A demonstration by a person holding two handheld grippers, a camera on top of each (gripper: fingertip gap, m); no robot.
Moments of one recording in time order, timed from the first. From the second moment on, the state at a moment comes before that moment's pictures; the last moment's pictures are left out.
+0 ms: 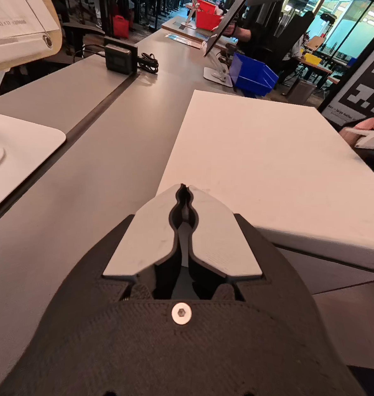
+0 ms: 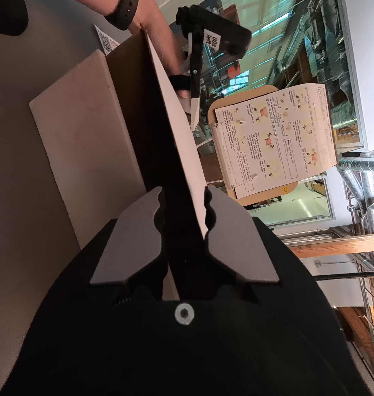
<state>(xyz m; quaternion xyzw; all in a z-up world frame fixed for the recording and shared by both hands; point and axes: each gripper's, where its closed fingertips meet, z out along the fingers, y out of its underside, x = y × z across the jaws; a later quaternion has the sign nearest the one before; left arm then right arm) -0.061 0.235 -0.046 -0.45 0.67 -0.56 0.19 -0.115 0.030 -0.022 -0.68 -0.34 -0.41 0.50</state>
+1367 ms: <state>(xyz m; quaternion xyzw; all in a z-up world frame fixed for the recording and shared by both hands) -0.061 0.233 -0.037 -0.45 0.62 -0.60 0.22 -0.102 0.043 0.056 -0.73 -0.38 -0.36 0.44</state>
